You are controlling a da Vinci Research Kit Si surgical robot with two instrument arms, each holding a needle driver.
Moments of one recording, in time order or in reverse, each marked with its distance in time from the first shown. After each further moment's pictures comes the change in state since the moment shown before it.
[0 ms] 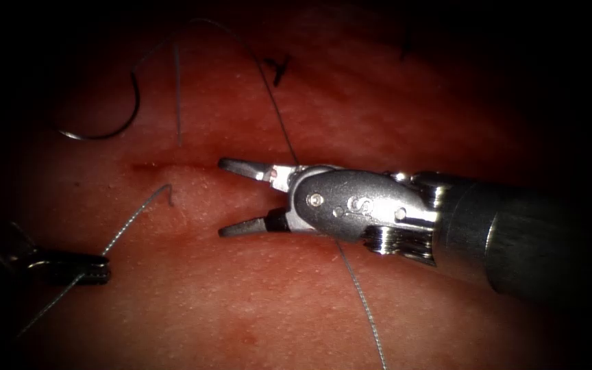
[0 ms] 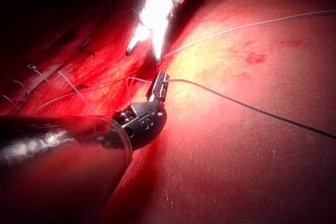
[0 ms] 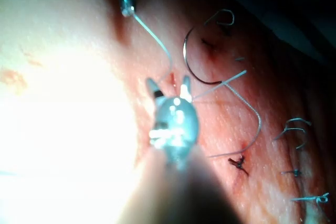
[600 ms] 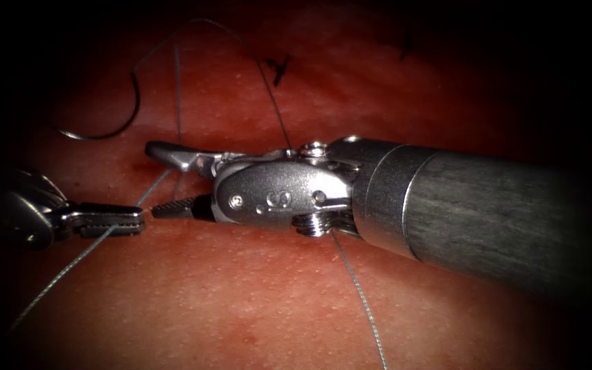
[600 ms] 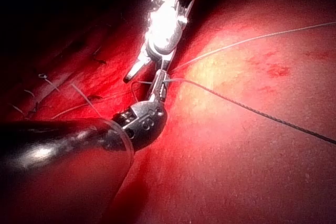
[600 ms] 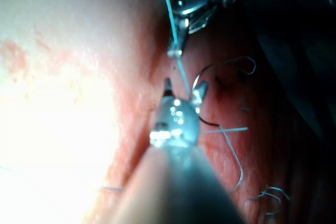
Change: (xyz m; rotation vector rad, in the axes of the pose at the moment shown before) right arm 0.002 0.001 0.005 -0.093 -0.016 -0.238; left arm -0.002 -0.003 0.003 0.005 0.017 -0.026
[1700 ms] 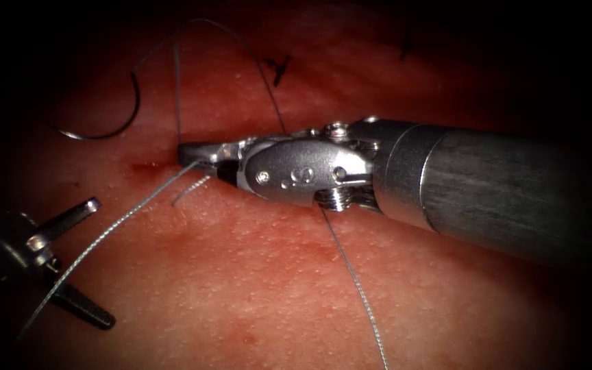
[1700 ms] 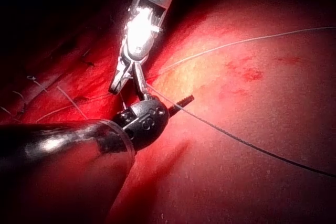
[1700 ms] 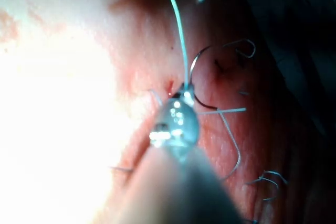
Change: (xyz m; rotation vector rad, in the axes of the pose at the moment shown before) right arm -0.005 0.001 -0.001 -0.075 -0.061 0.014; left arm 0.005 0.002 -0.001 0.012 0.025 -0.019
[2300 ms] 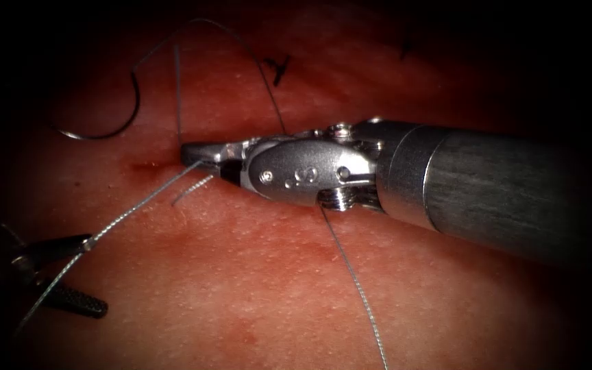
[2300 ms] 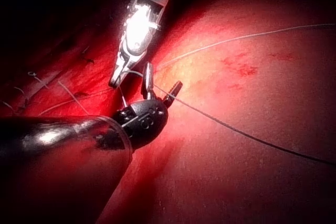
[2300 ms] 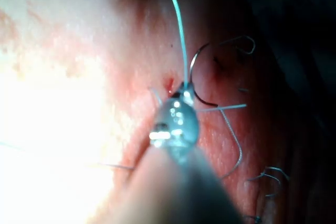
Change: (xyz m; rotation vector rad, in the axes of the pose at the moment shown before) right arm 0.000 0.000 0.000 0.002 -0.003 0.012; left arm 0.001 0.000 -0.002 0.009 0.003 0.024
